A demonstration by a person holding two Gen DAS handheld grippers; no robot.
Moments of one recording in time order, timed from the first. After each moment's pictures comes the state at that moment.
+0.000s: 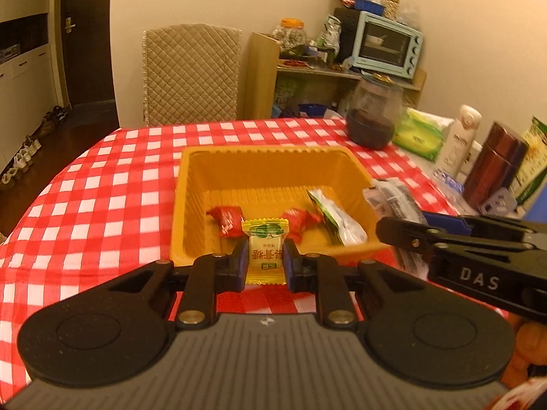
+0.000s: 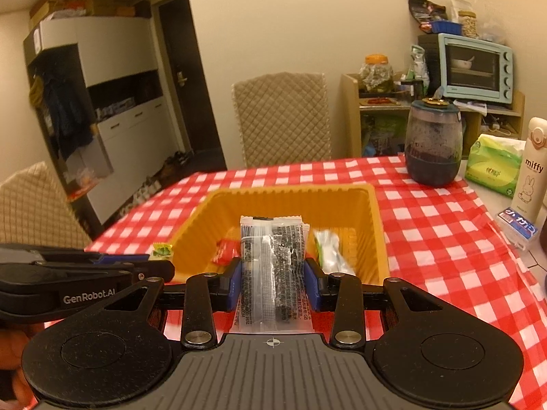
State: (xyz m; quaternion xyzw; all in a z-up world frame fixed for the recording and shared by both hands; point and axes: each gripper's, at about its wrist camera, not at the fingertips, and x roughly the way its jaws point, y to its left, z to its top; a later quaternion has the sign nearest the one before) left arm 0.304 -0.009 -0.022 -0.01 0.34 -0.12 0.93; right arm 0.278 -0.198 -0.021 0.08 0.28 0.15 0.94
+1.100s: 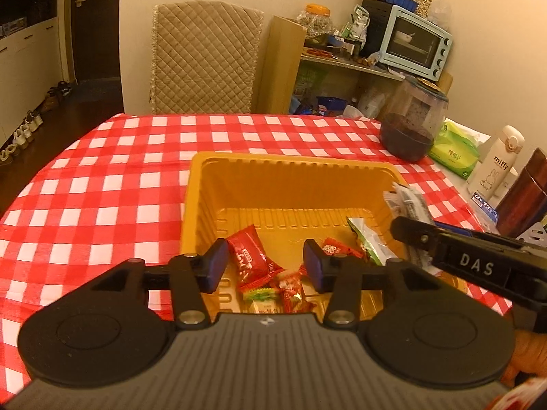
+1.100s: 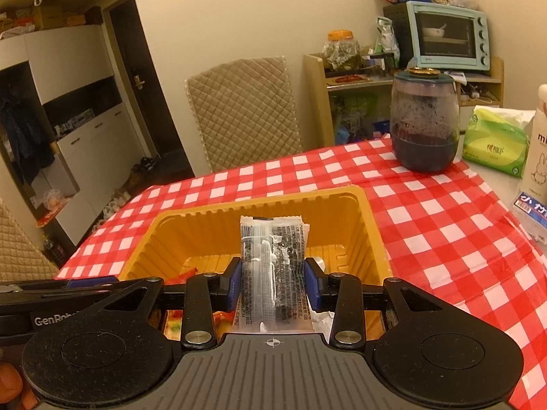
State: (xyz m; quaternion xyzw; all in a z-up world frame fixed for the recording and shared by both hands) left arm 0.392 0.008 -0.045 -0.04 0.37 -0.10 0.92; right arm 0.378 -0.199 -0.049 0.13 0.31 0.09 0.94
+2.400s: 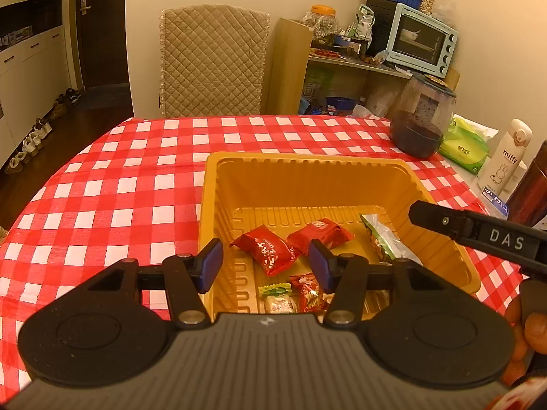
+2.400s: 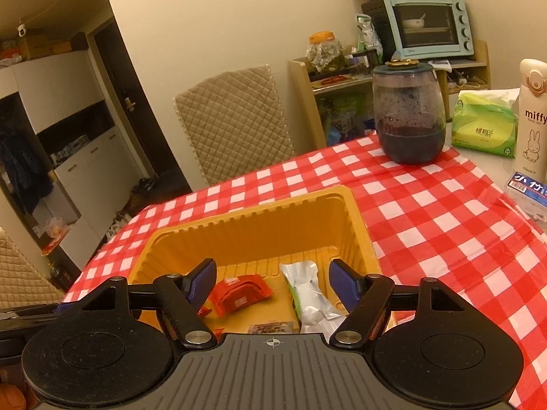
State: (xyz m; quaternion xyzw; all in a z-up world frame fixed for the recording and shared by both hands) left arm 0.388 0.010 -0.048 -0.02 0.36 -0.09 0.93; right arm 0.374 -0.213 -0.050 0.17 0.29 0.08 0.94
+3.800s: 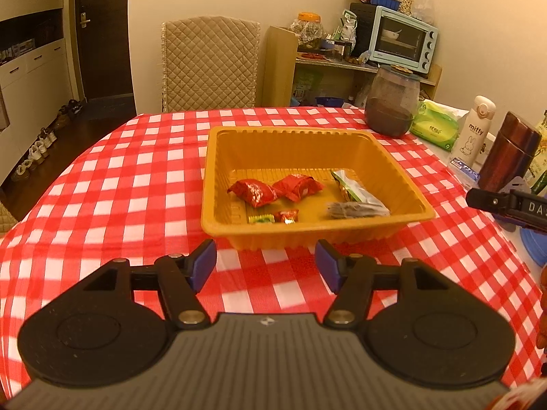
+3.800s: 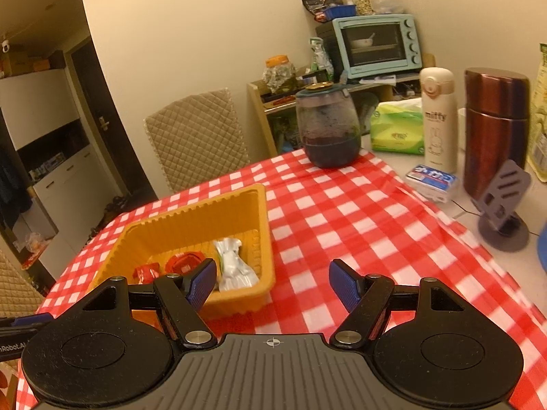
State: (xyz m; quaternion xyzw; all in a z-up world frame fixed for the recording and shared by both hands) left arm 0.273 0.009 -0.035 -0.01 0.35 -0.09 0.93; right arm 0.257 -0.280 -0.037 0.17 0.27 0.02 0.95
